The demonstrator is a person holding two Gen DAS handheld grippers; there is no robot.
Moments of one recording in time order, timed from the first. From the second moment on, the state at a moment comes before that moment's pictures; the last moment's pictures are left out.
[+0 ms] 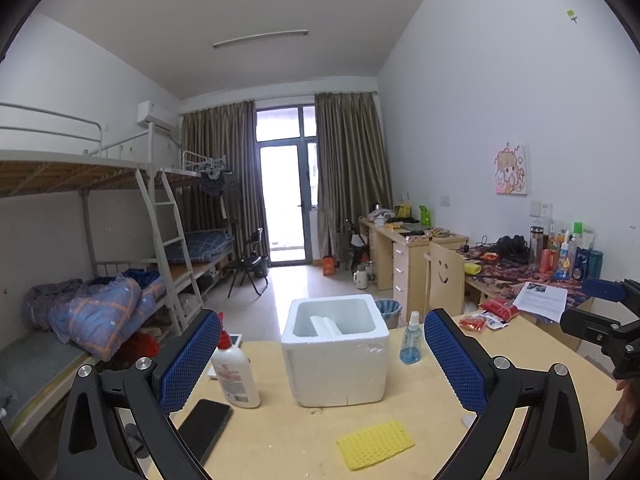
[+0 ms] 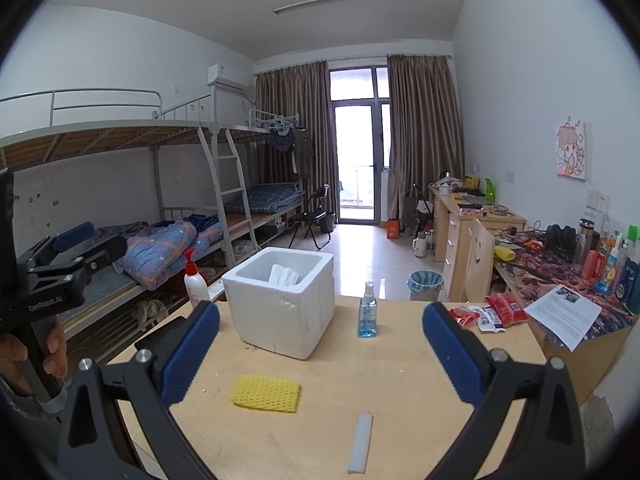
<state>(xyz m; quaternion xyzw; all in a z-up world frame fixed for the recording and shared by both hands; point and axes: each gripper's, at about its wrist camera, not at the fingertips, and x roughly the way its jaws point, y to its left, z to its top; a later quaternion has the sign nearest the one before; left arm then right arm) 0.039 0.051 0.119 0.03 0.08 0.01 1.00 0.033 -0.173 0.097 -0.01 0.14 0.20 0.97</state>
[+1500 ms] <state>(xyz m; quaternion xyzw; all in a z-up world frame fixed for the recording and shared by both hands) 0.010 0.058 -0.005 -0.01 0.12 0.01 0.99 0.001 -0.163 -0.024 -0.02 0.17 0.16 0.97</state>
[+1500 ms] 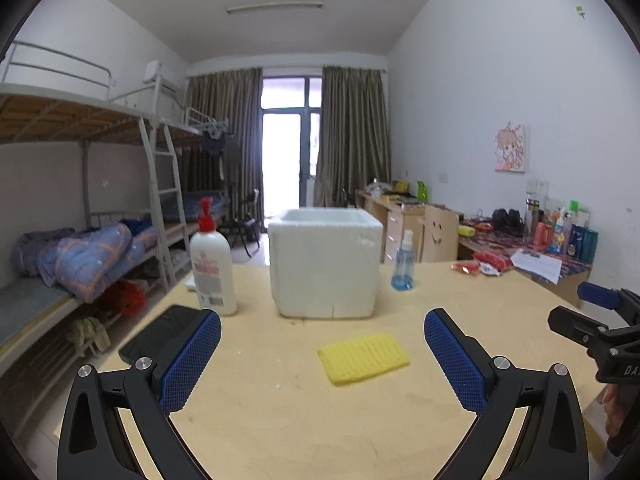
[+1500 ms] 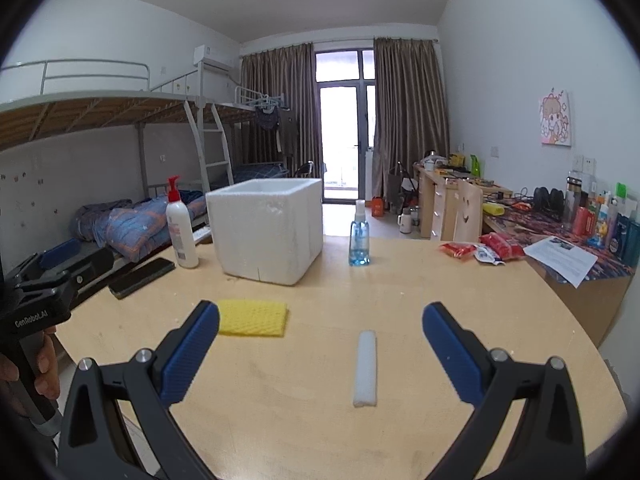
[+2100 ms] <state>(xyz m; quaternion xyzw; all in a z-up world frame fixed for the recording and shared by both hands) 0.022 0.044 -0.048 -0.04 0.17 -0.01 0.98 0.016 -0.168 -0.064 0.00 0.20 0.12 0.97</state>
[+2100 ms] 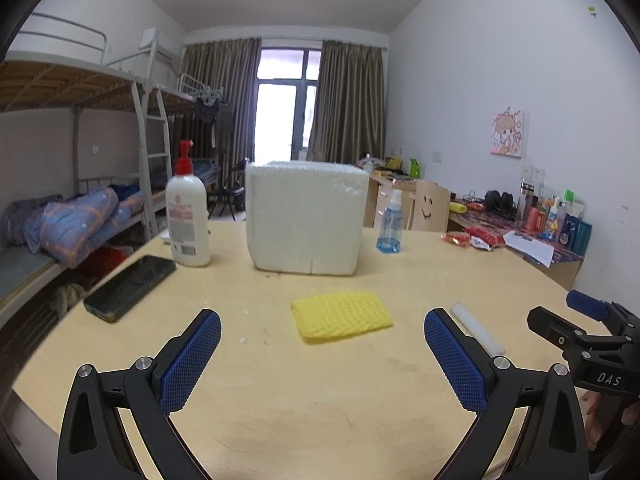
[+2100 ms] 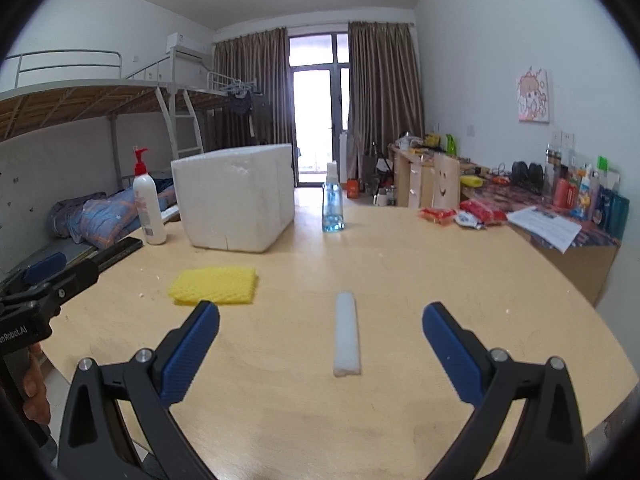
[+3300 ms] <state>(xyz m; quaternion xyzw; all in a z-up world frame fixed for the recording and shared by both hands) 0.116 0.025 -0.067 -0.02 0.29 -0.07 0.96 0.077 -0.180 -0.083 0.02 0.27 0.15 0.95</state>
